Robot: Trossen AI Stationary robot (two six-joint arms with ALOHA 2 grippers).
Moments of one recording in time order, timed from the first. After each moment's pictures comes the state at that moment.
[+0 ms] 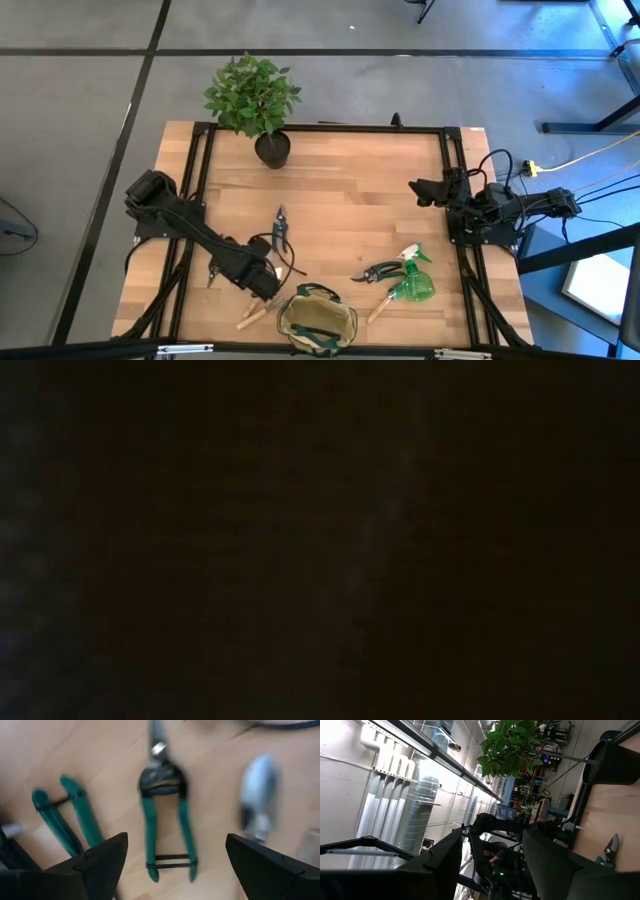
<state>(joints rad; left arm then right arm) -0.60 1.75 1.20 -1.14 -0.08 -1.59 0.17 0.06 0.01 0.40 0.39 1.25</state>
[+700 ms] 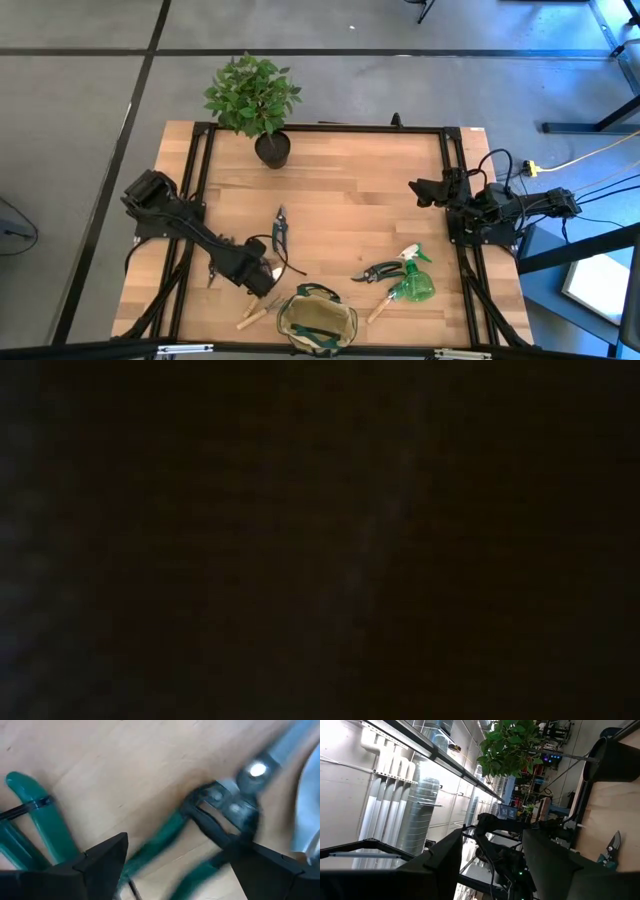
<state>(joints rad) -0.61 1.74 0.98 -0.85 -0.05 -1.56 0.17 0.06 0.01 0.40 0.39 1.28</state>
